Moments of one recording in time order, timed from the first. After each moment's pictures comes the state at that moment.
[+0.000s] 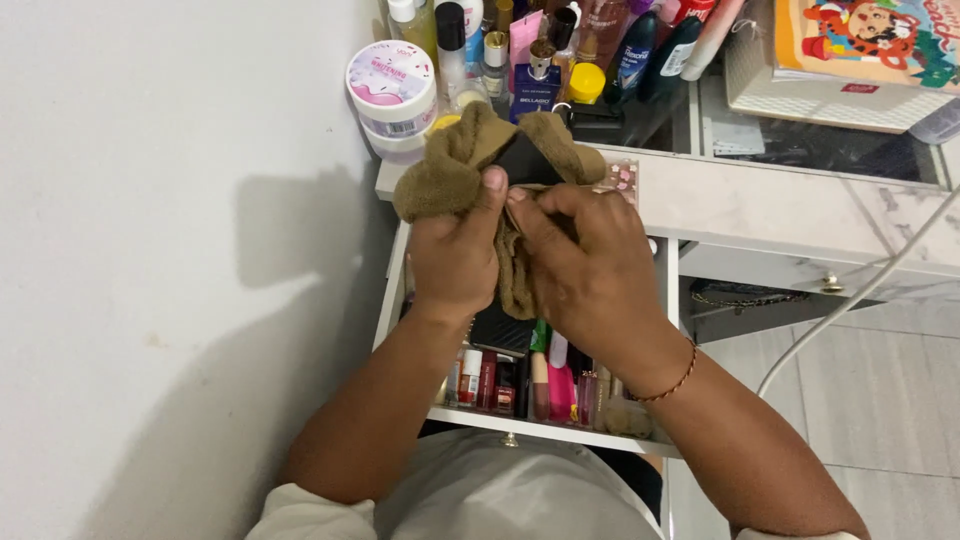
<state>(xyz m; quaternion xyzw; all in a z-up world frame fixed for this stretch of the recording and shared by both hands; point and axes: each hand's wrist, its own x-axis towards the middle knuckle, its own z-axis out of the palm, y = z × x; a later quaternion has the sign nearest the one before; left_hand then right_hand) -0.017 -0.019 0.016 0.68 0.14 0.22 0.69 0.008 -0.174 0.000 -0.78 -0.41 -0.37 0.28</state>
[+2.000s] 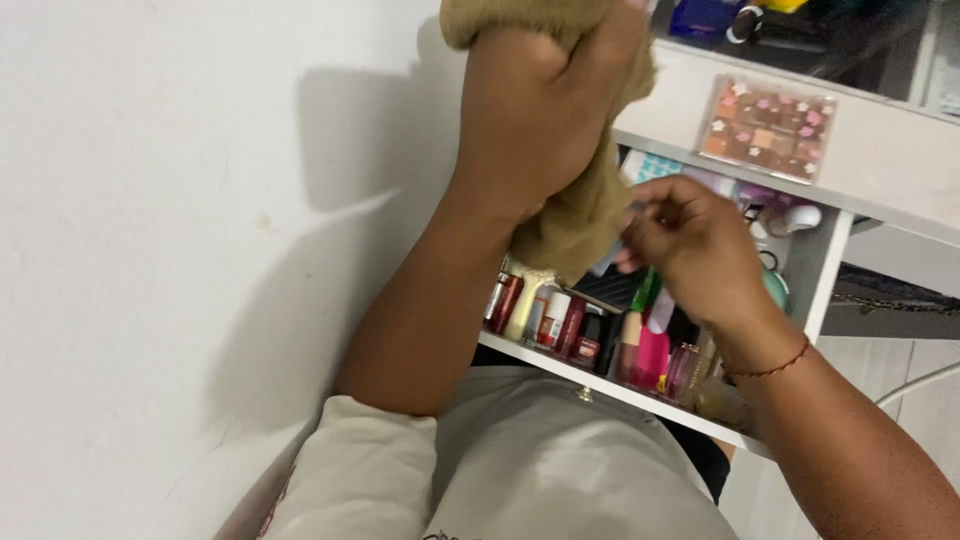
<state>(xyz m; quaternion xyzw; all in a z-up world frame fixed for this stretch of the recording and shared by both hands) -0.021 0.041 0.063 0.78 0.03 0.29 0.55 -0.001 -0.150 -0.043 -0.78 -0.06 0.19 0.60</state>
